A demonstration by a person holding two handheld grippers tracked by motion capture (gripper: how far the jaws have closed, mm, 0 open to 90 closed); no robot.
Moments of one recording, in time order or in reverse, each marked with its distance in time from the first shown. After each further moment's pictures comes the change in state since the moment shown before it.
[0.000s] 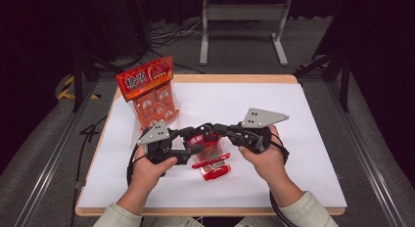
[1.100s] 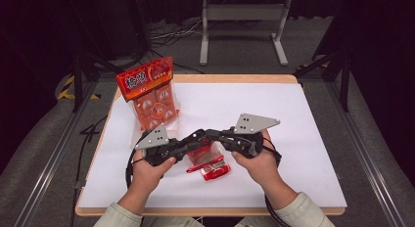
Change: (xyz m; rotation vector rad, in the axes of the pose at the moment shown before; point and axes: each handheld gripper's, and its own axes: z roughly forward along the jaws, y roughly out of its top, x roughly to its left) left arm -0.008 0.002 -0.007 0.024 -0.052 0.060; right arm 0.012 -0.004 0.013 -0.018 0.051 -0.025
